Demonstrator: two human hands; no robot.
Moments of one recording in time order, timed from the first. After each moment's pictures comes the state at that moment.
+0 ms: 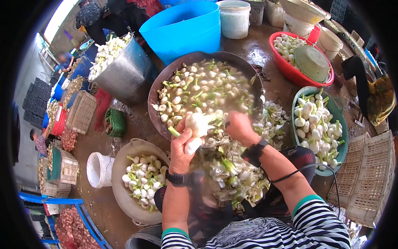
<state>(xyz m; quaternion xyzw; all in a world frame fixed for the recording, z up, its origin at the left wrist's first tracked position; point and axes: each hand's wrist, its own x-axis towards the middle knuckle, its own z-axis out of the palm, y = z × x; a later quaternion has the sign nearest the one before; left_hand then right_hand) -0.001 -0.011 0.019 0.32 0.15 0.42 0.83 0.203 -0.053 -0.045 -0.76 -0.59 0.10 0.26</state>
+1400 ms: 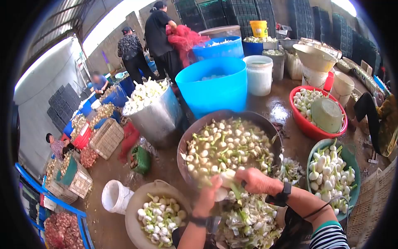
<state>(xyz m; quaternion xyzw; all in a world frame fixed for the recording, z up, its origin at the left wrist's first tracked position) -0.001 -0.007 0.025 0.54 0.27 0.33 0.73 0.199 -0.059 0.070 -0.50 -0.78 0.25 0.29</state>
